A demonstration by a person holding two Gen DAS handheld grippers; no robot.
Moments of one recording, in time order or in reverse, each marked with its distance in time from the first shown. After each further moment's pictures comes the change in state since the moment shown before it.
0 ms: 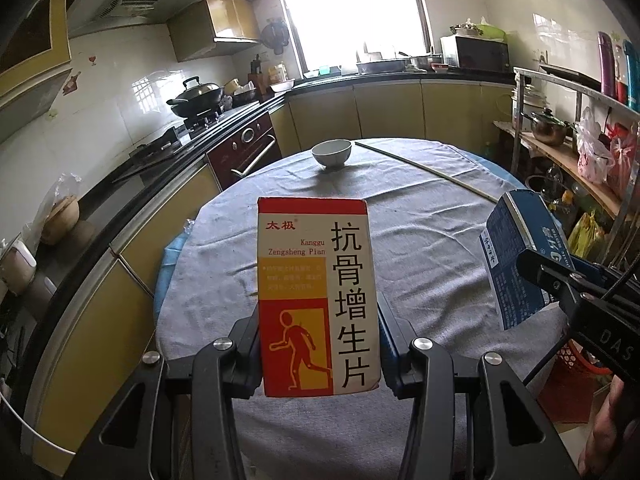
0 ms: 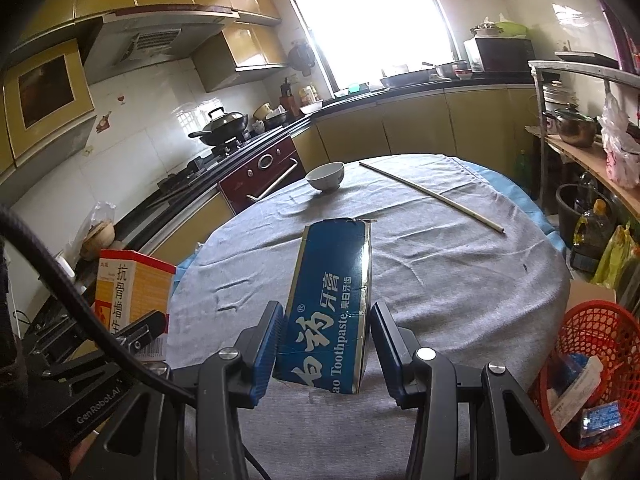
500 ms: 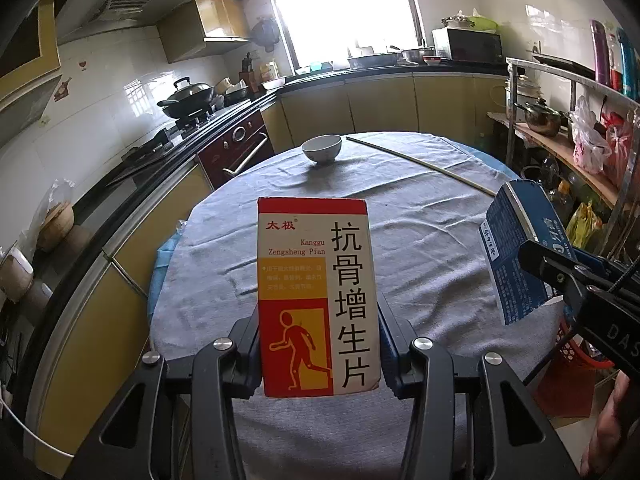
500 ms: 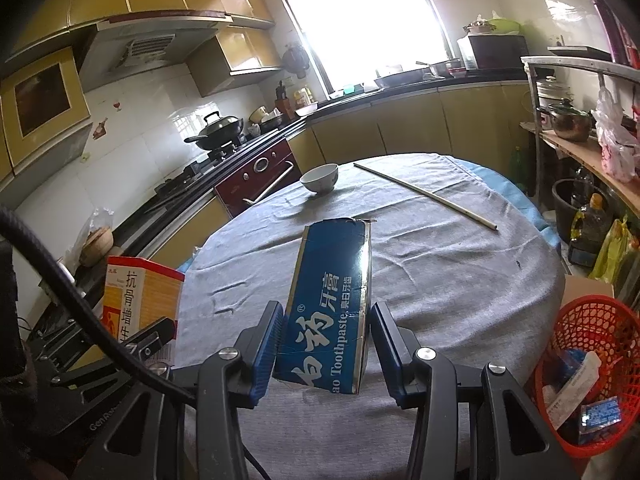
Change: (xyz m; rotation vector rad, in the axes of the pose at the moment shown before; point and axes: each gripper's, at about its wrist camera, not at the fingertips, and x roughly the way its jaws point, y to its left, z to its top) left arm 0.006 -0.013 0.001 0.030 0.015 -0.011; right arm -0.005 -0.009 0.000 0.022 -0.006 -0.005
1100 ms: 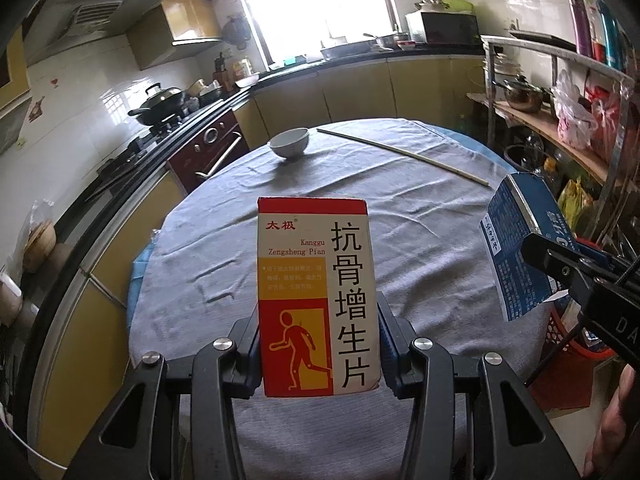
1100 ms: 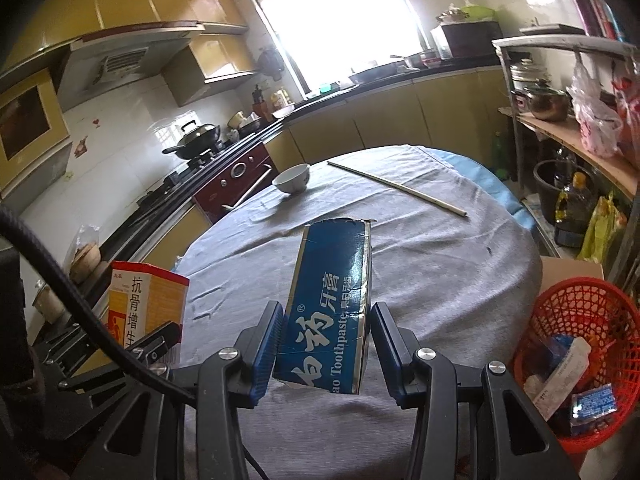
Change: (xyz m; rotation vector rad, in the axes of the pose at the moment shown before) left arm 0.018 -0.046 0.006 0.083 0.034 -0.039; right arm -0.002 -0.045 -0.003 0.078 0.002 -0.035
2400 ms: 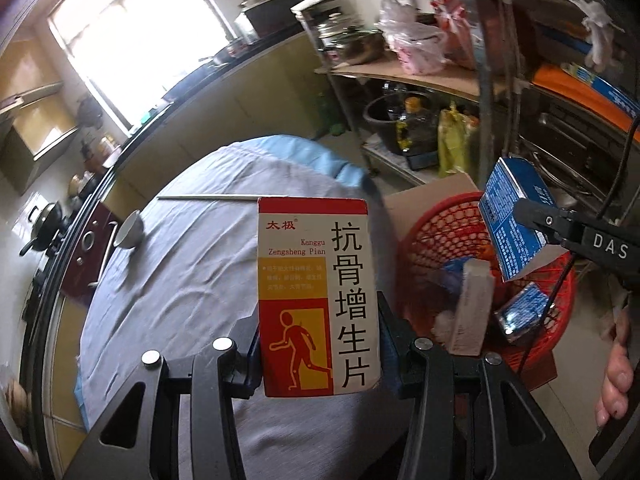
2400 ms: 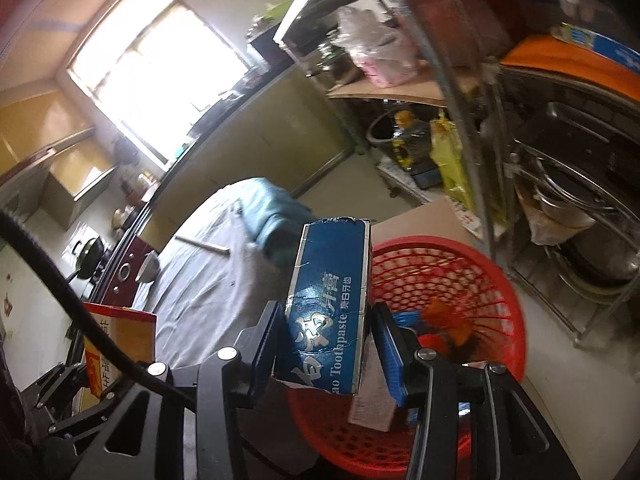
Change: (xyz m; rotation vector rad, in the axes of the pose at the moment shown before) left arm 0.005 -0.239 0.037 0.458 -0.012 -0.233; right arm -0.067 -0.266 -0.022 0.489 -0.086 -0.265
